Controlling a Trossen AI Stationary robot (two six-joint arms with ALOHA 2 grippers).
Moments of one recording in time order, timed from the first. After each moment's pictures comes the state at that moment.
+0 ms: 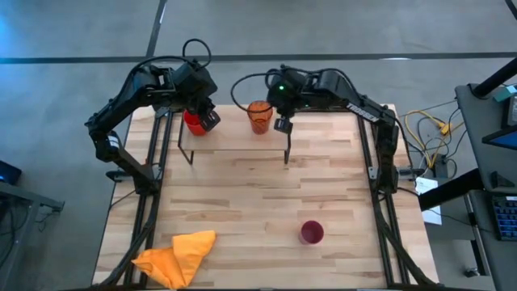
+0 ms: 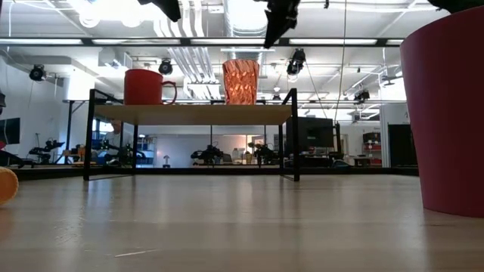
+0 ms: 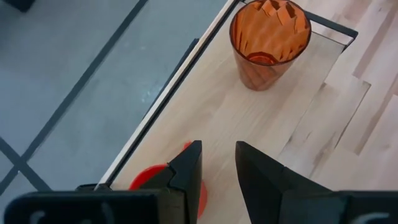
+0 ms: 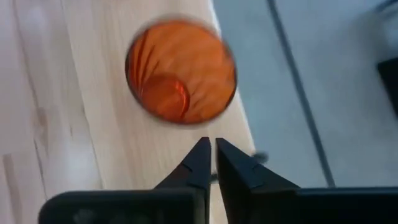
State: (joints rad) left arm 0.35 1.54 2.13 -1.53 -0.29 -0.12; right arm -0.30 1.96 2.35 -1.39 0.22 -0.20
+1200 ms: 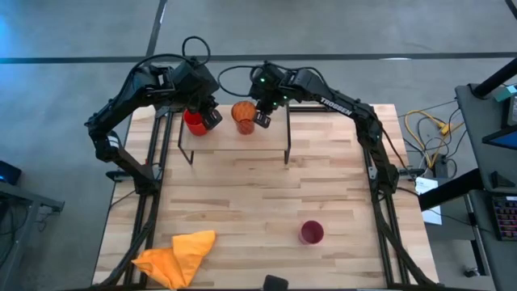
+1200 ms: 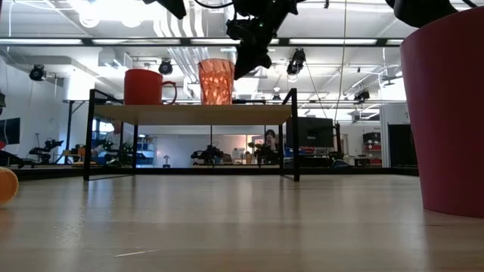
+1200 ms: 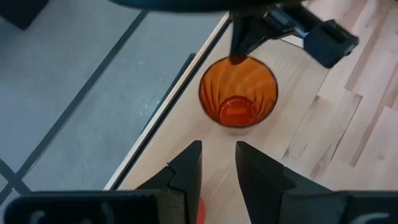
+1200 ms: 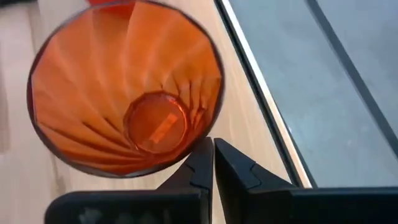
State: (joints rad) left arm 0.35 1.53 2.13 -1.47 -0.28 -0.09; right arm -0.41 2.14 2.35 -1.12 -0.03 -0.13
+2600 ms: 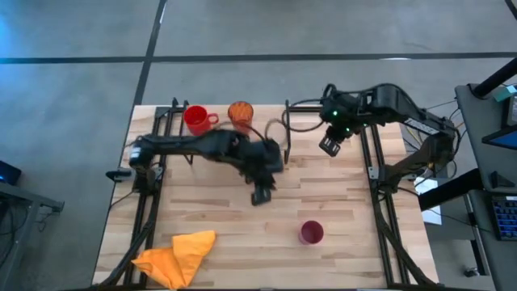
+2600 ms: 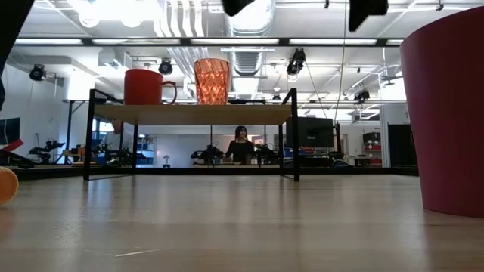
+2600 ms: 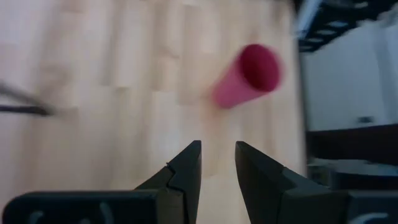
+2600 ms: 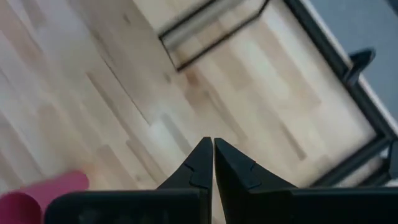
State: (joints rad) left arm -0.09 1.90 2.13 -1.11 0.15 -0.26; right arm -0.21 1.43 1.78 -1.57 0.12 0.36
